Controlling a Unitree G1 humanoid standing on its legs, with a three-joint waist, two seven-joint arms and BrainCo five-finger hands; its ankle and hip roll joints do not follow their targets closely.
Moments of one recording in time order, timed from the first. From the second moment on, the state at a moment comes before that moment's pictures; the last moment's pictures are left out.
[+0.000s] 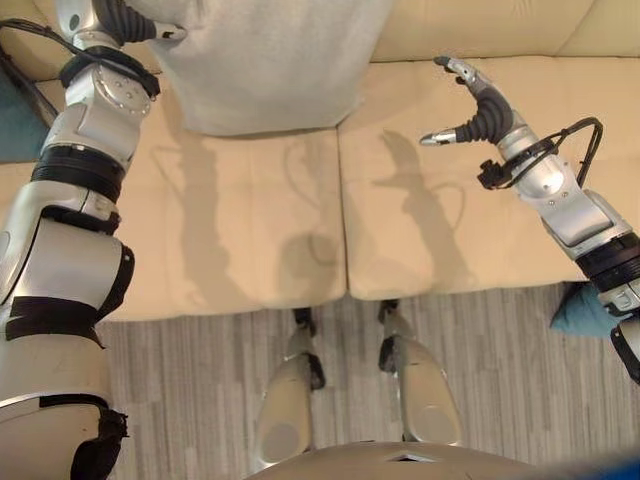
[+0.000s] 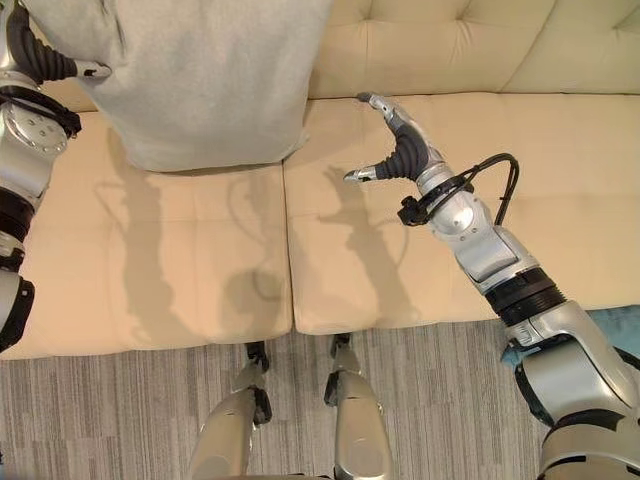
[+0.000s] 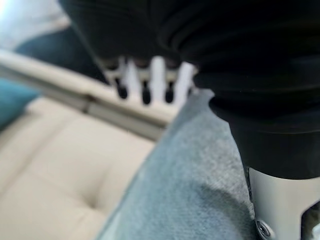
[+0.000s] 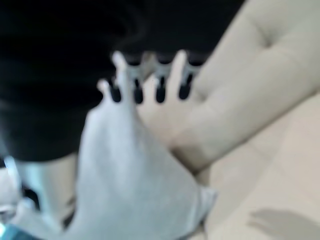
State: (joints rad) left arm -1.34 0.85 -0.56 1.03 0.16 0.03 0.44; right arm -0.85 -0.82 0.54 0.27 0.12 -0.14 -0.11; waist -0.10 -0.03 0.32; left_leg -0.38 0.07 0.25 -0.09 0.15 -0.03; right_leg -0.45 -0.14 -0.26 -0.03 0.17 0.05
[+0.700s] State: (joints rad) left arm -1.28 0.95 -0.37 0.79 0.30 0.12 0.38; right arm -0.61 -0.87 0.39 0.16 0.11 -0.13 0.00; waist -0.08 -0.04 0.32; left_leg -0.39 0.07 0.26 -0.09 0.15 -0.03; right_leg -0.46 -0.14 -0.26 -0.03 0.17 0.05
